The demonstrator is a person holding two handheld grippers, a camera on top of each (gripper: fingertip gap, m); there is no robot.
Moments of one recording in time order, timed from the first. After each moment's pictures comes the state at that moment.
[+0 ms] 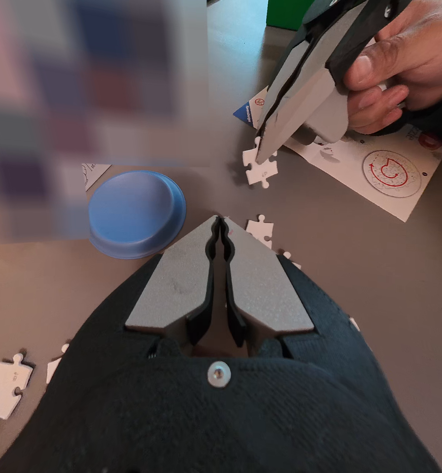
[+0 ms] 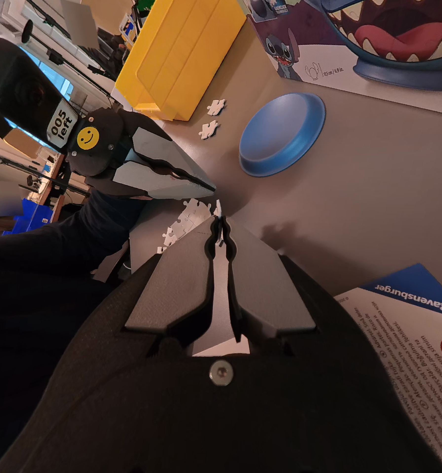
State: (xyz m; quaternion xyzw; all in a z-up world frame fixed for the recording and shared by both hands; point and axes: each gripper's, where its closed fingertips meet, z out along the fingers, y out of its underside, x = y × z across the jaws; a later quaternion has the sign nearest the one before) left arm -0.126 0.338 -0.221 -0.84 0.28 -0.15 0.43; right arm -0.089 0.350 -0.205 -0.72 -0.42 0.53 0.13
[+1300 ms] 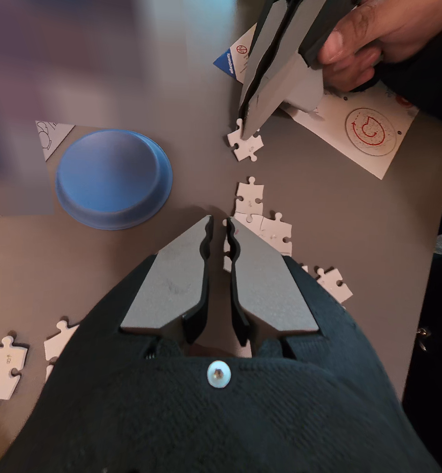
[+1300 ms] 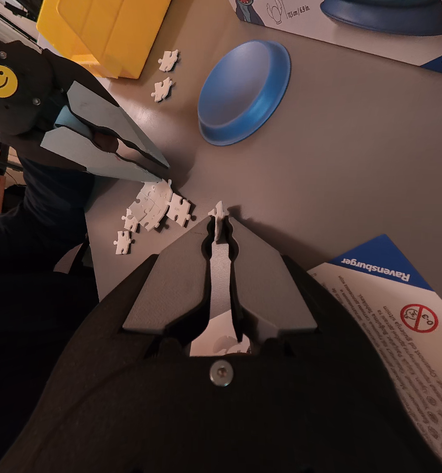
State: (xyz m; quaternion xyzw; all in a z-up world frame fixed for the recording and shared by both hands) left arm -0.138 0.315 -0.233 -0.86 0.31 -0.20 0.35; right arm -0.079 0.358 -0.240 -0.77 -0.44 0.45 0.11
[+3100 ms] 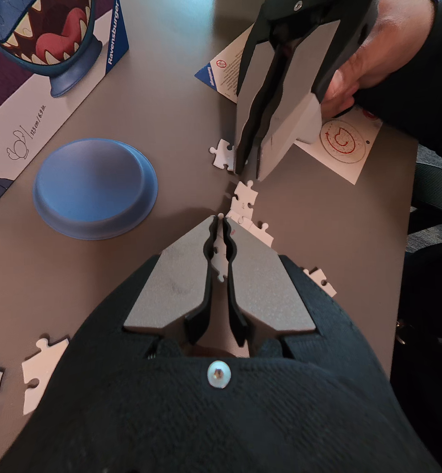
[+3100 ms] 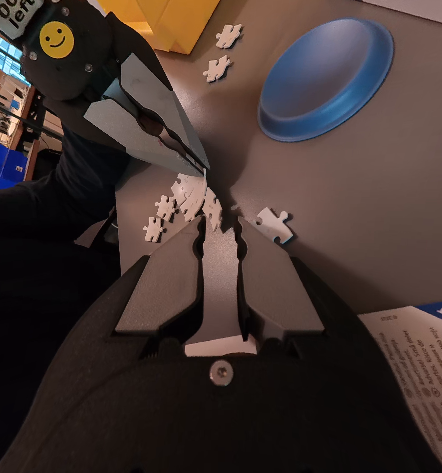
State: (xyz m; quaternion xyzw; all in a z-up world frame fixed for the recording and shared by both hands) left arm -0.128 0.310 -0.228 -0.85 0.32 -0.24 0.35; right arm -0.093 0.319 -0.230 -0.72 -0.50 0.48 0.08
